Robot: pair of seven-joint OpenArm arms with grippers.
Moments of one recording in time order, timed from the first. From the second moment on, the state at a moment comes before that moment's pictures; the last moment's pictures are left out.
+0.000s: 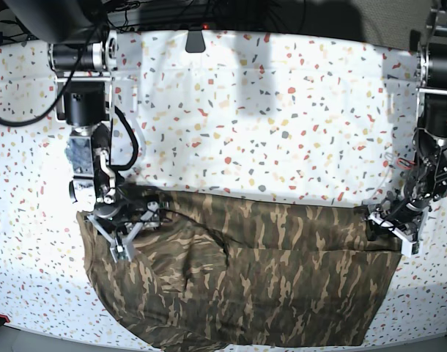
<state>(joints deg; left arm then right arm) -30.0 -22.3 9.1 35.1 -29.8 -19.1 9.8 23.9 10.9 2.2 54.5 1.6 19.1 -26.9</state>
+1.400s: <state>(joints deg) -3.1 -28.3 8.0 63.0 -25.0 -15.1 13.5 -6.2 17.9 2.2 80.8 5.1 17.9 -25.6</state>
